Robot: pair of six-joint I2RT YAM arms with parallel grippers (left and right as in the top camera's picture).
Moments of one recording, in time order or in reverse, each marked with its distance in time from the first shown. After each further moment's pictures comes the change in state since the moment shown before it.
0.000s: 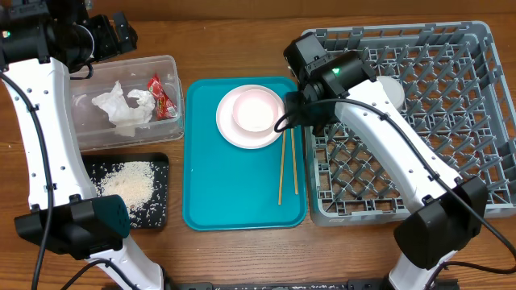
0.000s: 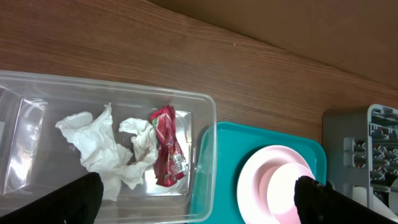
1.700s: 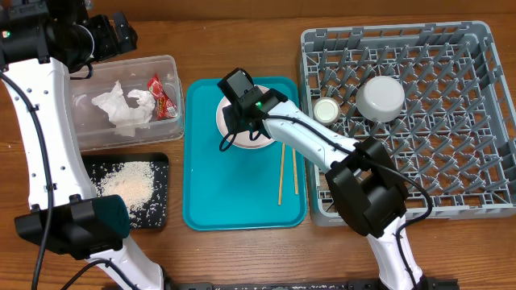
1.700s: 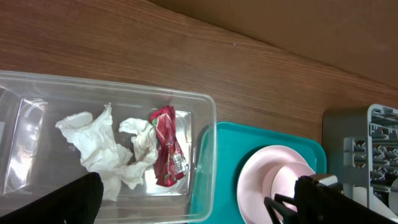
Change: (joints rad) left arm 0.000 0.000 0.000 0.000 0.000 0.000; right arm 0.189 0.351 -0.056 0.602 0.103 -0.006
